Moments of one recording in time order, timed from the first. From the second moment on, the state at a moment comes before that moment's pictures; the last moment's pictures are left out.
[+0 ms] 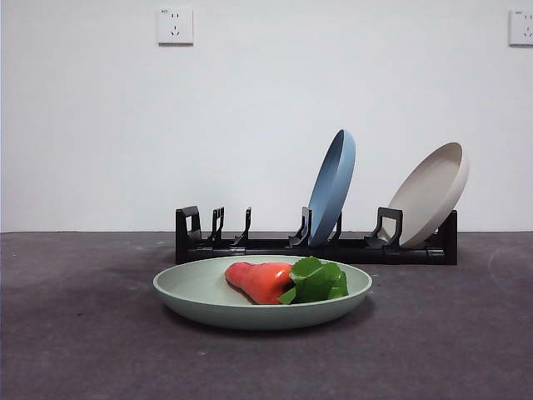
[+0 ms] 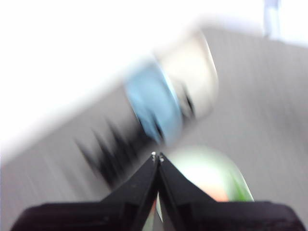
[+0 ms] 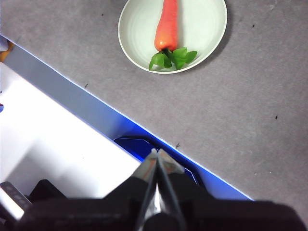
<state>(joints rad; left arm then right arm) -0.65 0.89 1.37 -0.74 -0.05 0.20 0.73 0.81 1.20 -1.31 -0.10 0.19</state>
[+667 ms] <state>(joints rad) 0.05 0.36 0.59 -0.13 0.15 0.25 0.73 0.81 1.20 -1.31 -0.10 0.19</state>
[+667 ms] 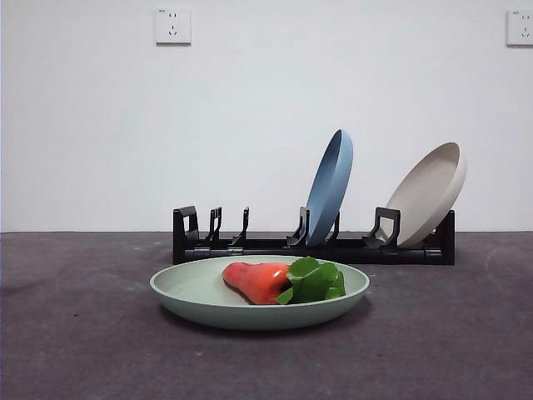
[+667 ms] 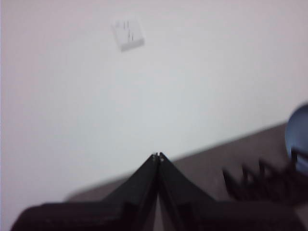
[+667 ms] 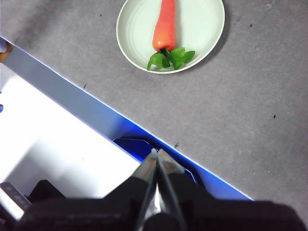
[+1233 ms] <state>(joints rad) 0.07 0.06 0.05 -0.13 0.15 0.18 0.73 0.81 1.20 -1.31 -0.10 0.19</state>
